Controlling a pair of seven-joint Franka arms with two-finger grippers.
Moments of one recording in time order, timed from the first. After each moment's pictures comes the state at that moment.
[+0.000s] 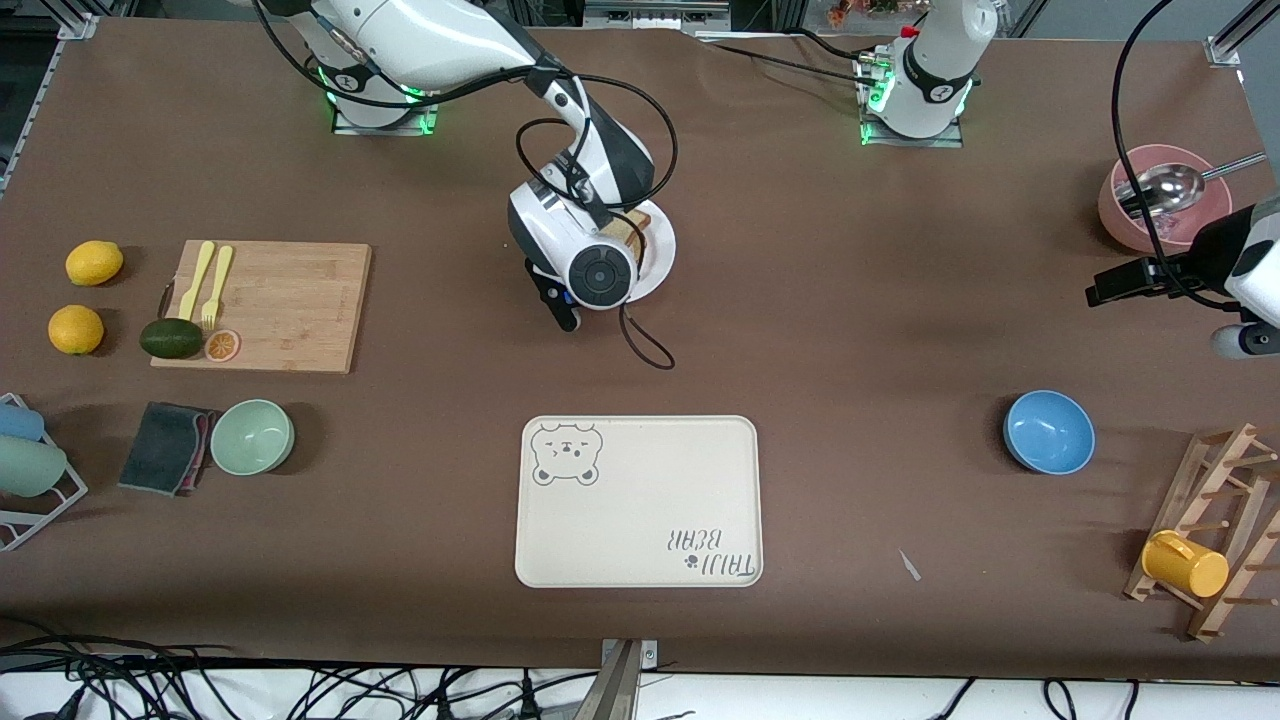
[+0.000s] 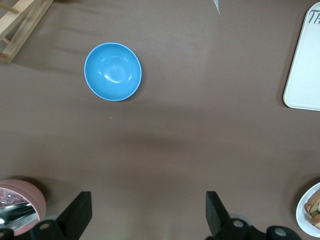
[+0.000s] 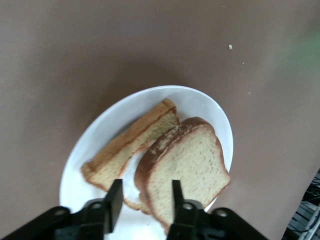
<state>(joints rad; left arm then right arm) 0.01 0.20 0.05 -1.44 -0.06 1.47 -0.08 0.68 0.73 0.08 -1.42 0.23 1.73 1.72</state>
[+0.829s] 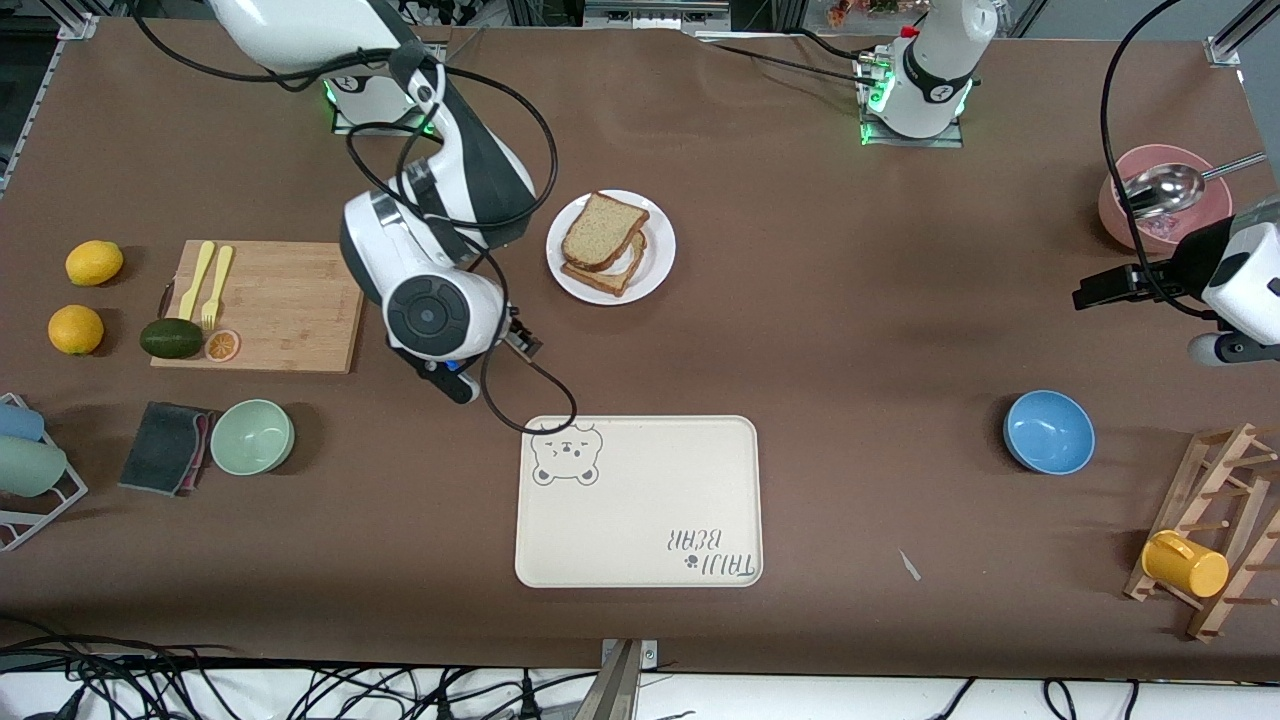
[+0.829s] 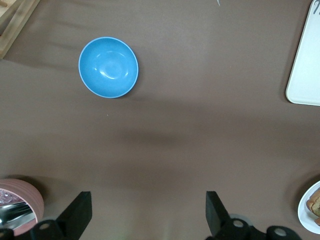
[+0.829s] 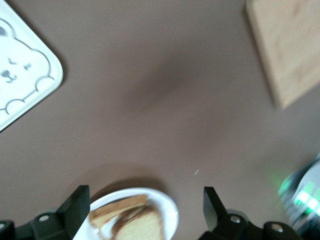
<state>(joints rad) 0.01 0.22 0.05 -1.45 -0.06 1.47 -0.08 0.45 0.61 0.05 -1.25 0.02 1.51 1.07</state>
